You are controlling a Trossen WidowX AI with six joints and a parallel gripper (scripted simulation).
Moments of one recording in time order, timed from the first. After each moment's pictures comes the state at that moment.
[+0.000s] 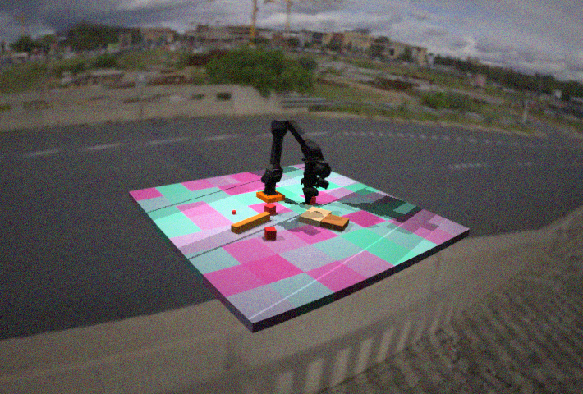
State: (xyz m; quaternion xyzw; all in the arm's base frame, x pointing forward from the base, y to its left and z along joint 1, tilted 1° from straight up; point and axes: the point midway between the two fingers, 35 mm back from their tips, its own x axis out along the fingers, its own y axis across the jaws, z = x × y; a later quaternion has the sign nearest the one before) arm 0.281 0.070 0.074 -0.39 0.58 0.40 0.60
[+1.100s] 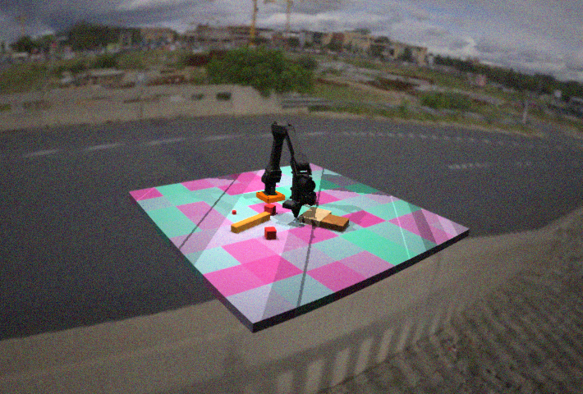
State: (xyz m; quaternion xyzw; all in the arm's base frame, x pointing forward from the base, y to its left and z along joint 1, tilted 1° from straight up) arm 0.295 0.005 0.019 -0.22 0.66 0.22 0.68
